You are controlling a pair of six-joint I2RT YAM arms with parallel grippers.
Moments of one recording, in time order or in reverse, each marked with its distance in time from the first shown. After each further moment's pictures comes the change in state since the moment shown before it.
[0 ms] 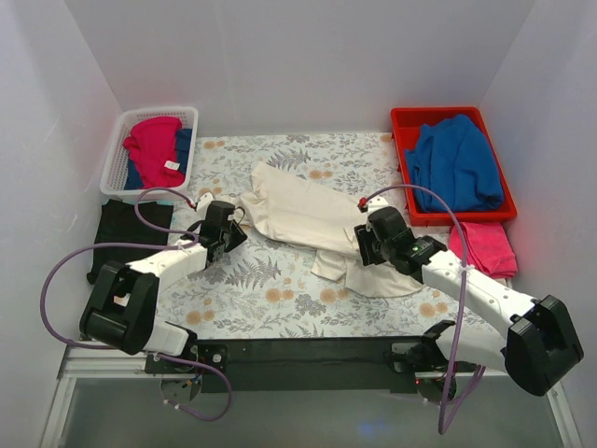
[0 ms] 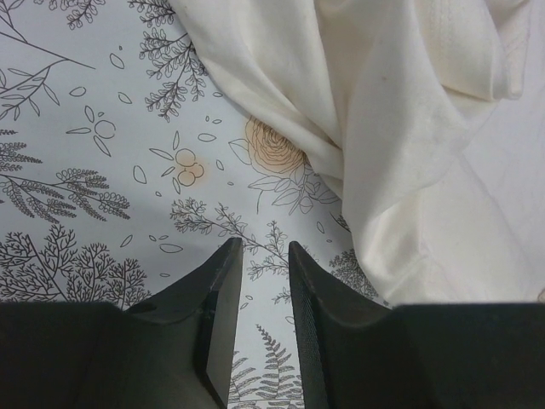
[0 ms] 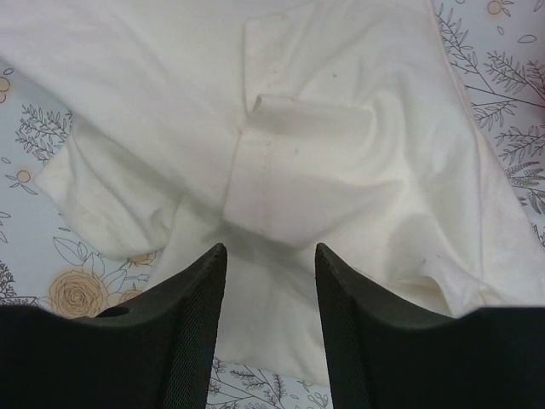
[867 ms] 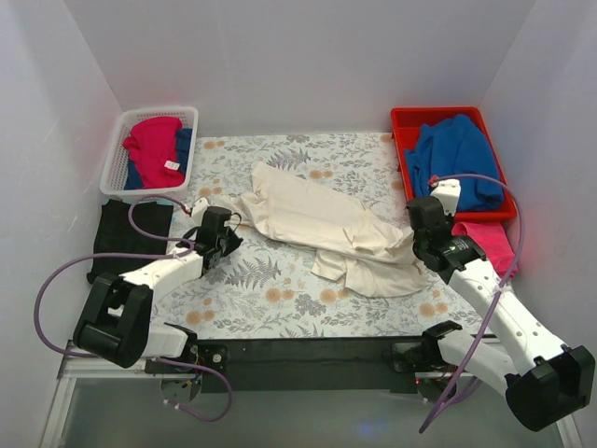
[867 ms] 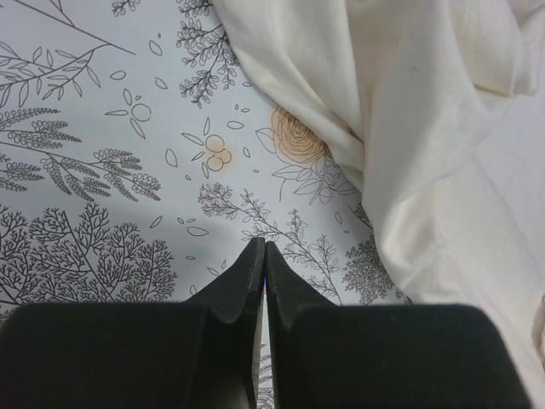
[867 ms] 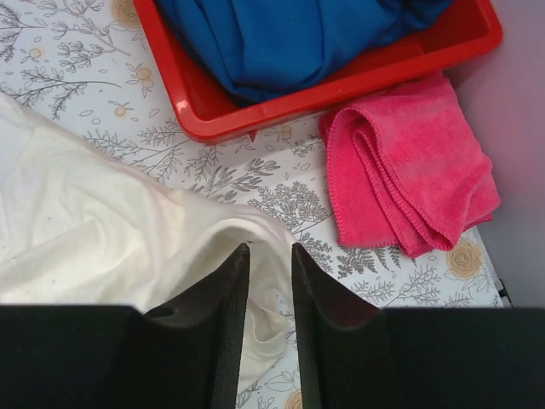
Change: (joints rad) left arm 0.000 -0.070 -0.068 0.003 -0.027 -0.018; right arm -0.181 -0.179 0.093 -0.195 0.563 0.169
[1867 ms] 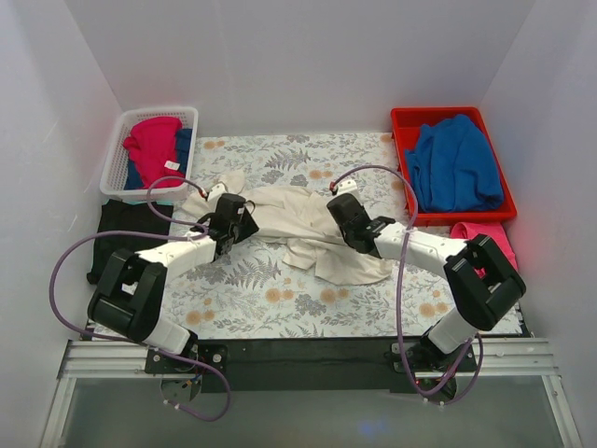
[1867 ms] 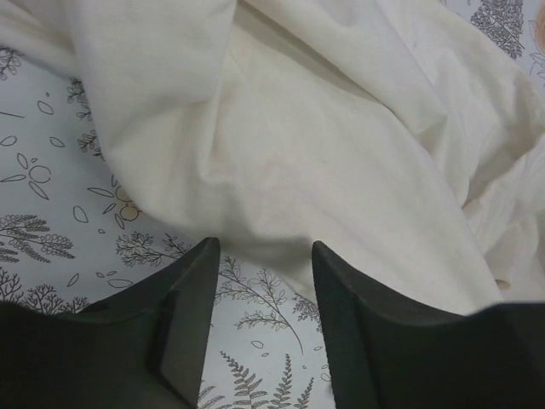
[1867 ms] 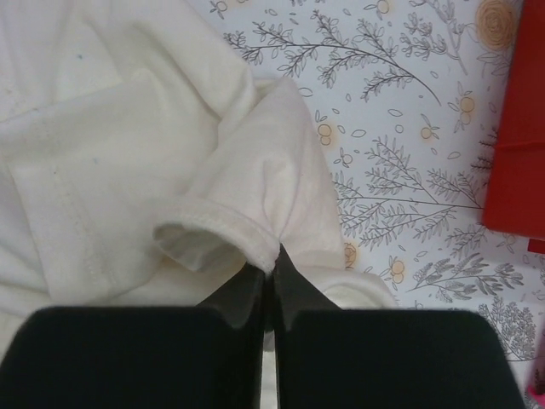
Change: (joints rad) left arm -0.058 0.161 0.161 0.029 -0.010 0.080; right arm 0.303 0.639 0.131 0.401 -0.190 -0.173
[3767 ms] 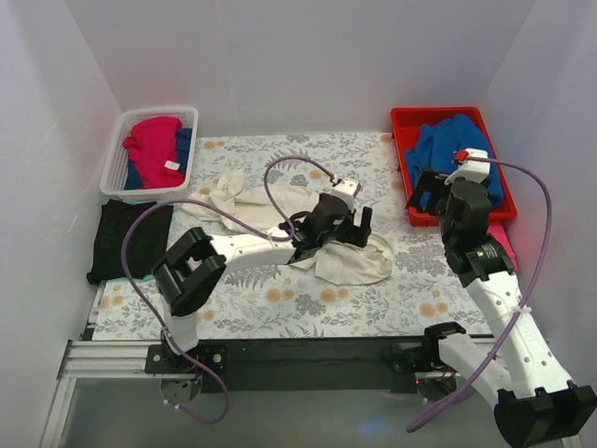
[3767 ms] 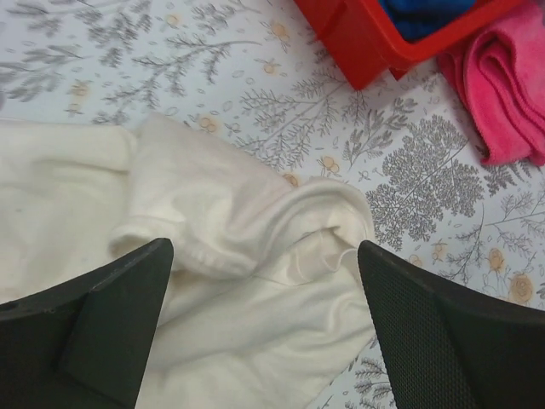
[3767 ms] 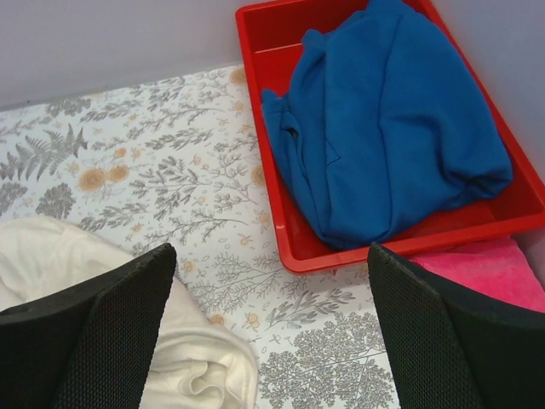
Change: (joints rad) left arm -0.555 0.413 0.528 0.169 0.110 0.373; right arm -0.477 -0.761 -0.042 -0.100 -0.172 0.011
